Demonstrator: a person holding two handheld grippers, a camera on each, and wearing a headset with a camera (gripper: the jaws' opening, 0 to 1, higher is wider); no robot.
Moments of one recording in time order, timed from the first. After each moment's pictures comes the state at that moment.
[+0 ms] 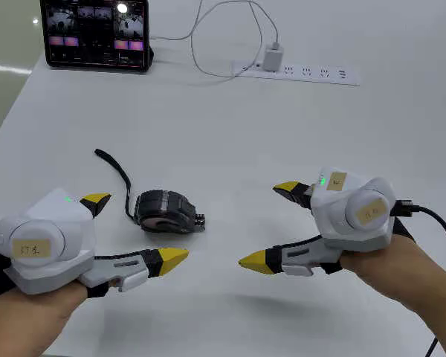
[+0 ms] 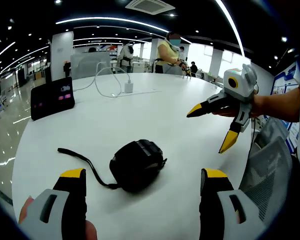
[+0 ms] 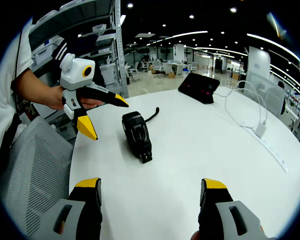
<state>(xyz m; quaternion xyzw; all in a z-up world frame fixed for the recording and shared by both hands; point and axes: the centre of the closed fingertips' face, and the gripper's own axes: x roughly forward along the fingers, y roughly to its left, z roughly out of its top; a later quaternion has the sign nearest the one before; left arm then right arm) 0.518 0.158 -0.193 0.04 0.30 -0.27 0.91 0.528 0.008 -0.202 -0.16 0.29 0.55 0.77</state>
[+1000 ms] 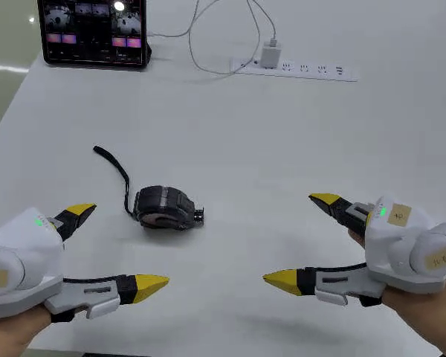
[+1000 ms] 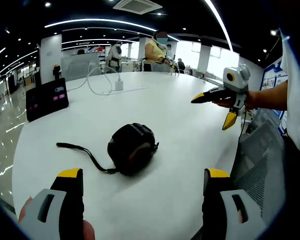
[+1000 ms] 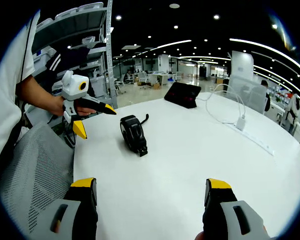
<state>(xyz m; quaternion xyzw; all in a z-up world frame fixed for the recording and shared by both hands) 0.487 0.173 -0.199 0.05 0.29 -0.32 0.90 0.505 -0.037 -0.190 -0.12 0.25 0.50 0.82</state>
